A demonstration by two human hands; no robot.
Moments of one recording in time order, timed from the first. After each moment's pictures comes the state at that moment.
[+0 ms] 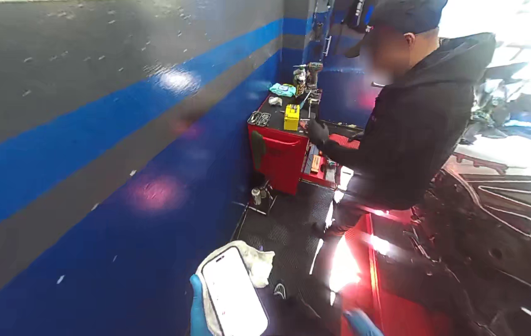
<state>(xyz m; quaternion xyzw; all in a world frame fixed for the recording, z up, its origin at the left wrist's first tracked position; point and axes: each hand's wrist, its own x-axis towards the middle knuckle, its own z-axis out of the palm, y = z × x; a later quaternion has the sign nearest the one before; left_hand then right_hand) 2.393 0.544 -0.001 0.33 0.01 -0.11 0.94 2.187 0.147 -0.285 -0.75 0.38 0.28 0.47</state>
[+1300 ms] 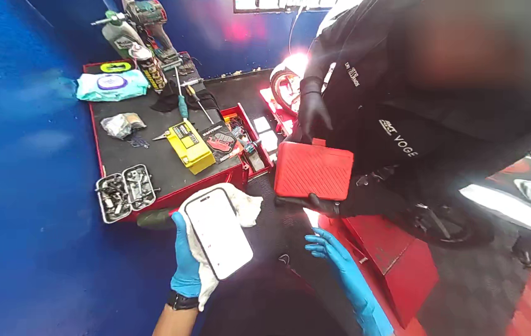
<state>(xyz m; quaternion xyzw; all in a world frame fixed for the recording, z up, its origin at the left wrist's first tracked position) 2.940 0.244 0.016 0.27 -0.11 -0.51 0.81 2.596 0.173 -0.010 -0.50 0.44 -0.25 0.70</state>
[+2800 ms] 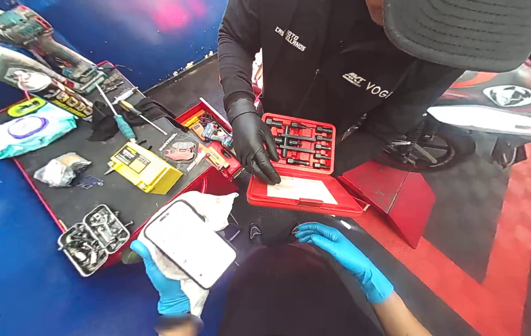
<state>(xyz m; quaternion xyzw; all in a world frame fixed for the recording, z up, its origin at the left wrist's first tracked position) 2.947 0.231 0.006 0.33 -0.15 -0.52 0.78 2.575 0.193 -0.014 -0.49 0.43 -0.20 0.73</state>
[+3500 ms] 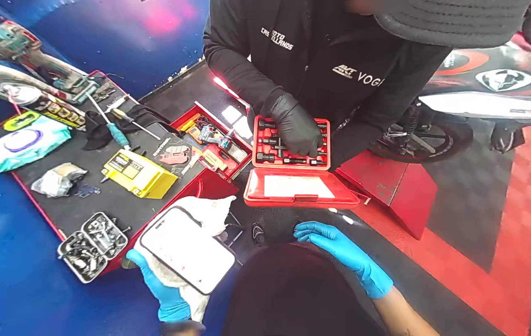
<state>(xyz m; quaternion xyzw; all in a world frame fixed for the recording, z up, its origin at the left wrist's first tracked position) 2.959 0.253 -0.047 0.30 -0.20 -0.49 0.79 2.564 0.201 -0.011 -0.48 0.43 -0.21 0.73</state>
